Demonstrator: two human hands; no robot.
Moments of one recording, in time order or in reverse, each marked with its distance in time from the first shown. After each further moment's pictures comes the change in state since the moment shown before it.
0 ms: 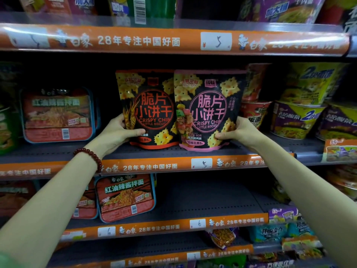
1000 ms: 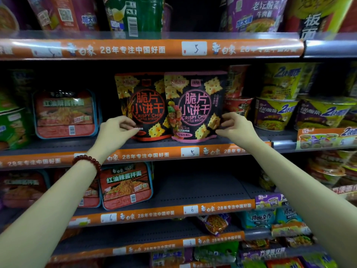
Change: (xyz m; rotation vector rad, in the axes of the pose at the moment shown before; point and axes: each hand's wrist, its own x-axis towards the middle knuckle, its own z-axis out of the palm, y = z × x) left_hand -0.071 0.024 0.021 0.684 0.263 0.224; right_hand -0.059 -0.014 -0.006 -0.469 0.308 -0.013
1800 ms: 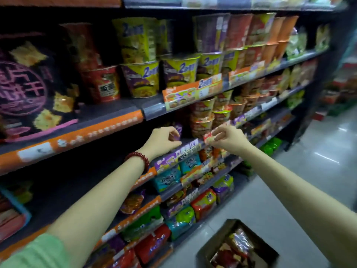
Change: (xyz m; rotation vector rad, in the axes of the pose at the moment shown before) left_hand -0.106 0.243 0.328 -0.086 -0.793 0.470; right_hand -0.174 0.213 -0.185 -0.243 0.066 0.508
